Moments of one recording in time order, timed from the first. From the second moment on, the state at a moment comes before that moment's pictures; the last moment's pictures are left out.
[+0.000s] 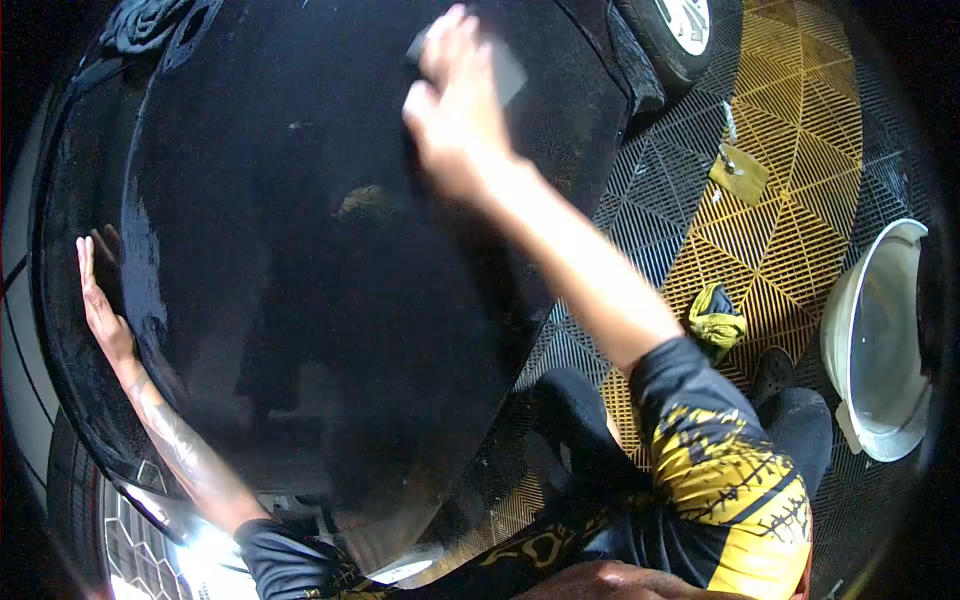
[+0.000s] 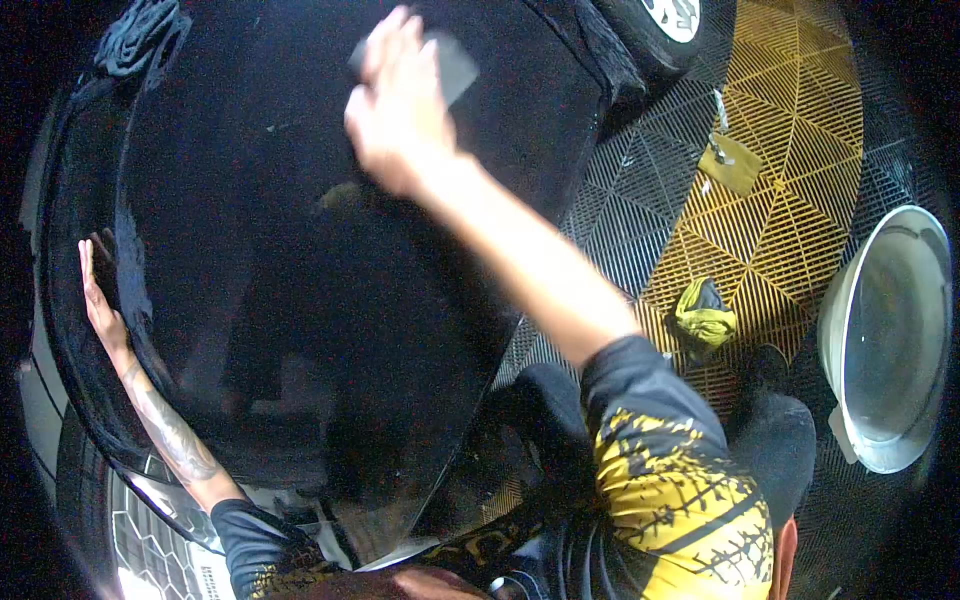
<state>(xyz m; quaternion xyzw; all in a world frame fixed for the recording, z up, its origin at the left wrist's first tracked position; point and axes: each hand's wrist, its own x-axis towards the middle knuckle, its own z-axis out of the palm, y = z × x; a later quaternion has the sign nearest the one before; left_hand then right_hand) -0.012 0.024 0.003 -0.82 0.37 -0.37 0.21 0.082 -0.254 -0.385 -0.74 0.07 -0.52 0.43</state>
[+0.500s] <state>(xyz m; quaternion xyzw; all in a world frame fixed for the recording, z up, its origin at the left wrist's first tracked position) -0.004 0.040 0.019 -0.81 0.40 -0.35 0.24 0.000 -0.204 -0.413 -0.68 -0.20 -0.49 0.50</state>
